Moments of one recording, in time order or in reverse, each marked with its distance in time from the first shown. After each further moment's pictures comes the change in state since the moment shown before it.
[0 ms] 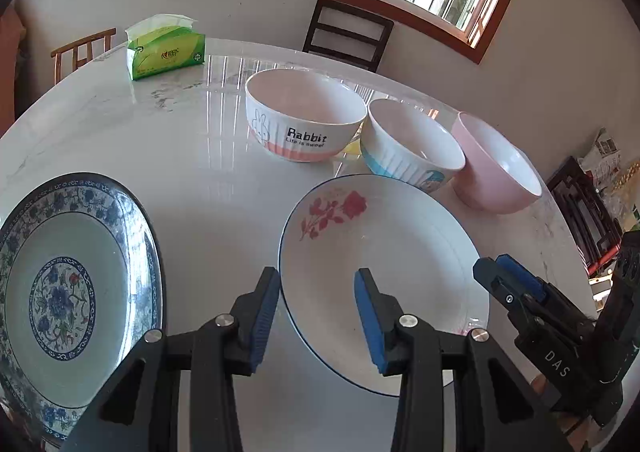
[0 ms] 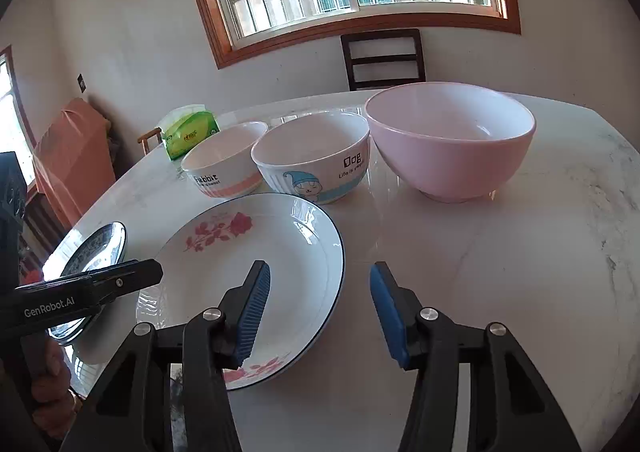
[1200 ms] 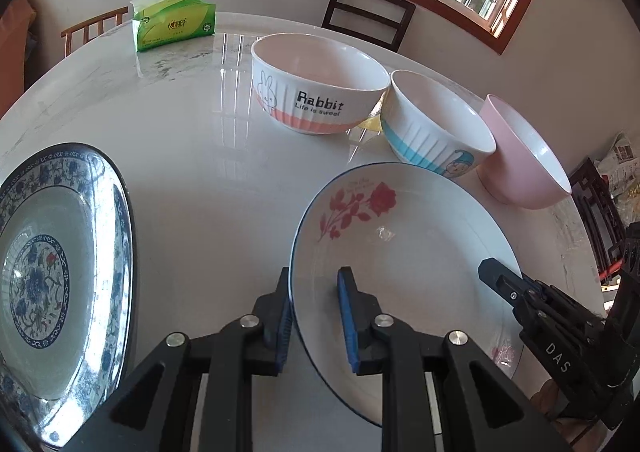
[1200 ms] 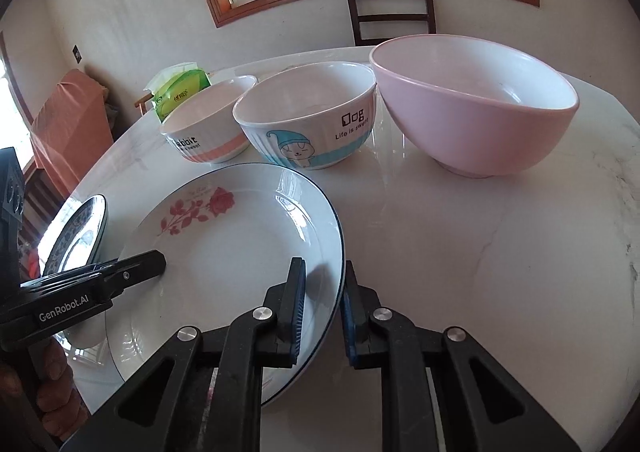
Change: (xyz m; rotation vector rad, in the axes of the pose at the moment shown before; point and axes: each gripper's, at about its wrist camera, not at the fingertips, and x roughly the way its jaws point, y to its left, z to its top) left arm 0.024 -0.007 -0.006 -0.043 0.063 0.046; right arm 0.022 -0.011 -0.002 -0.028 0.152 0.000
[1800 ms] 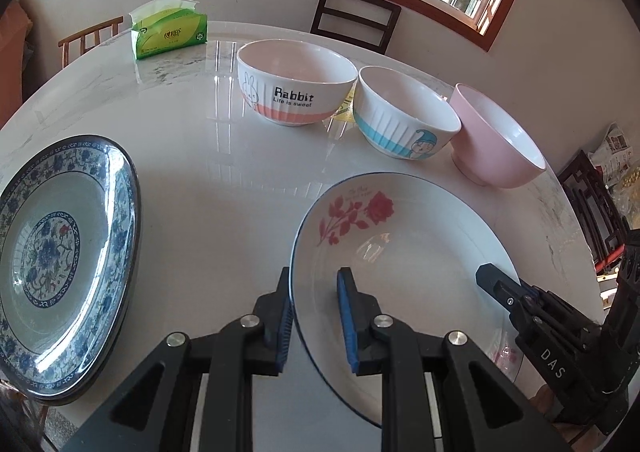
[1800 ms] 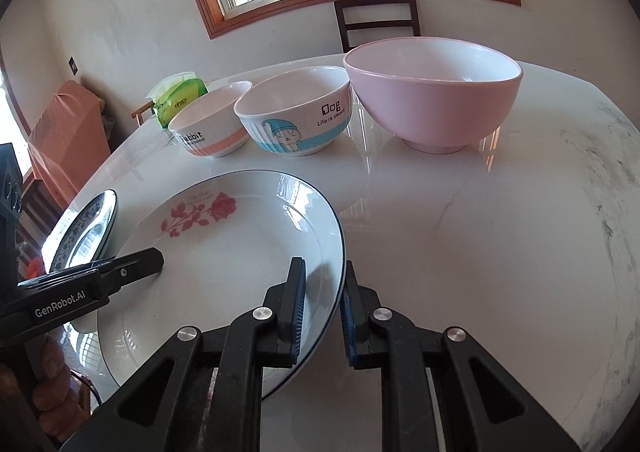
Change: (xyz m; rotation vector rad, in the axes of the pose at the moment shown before) left arm -0.025 -0.013 -0.022 0.022 -0.019 -0.012; right arm -0.027 -0.001 -0.022 0.028 -0.035 -0.009
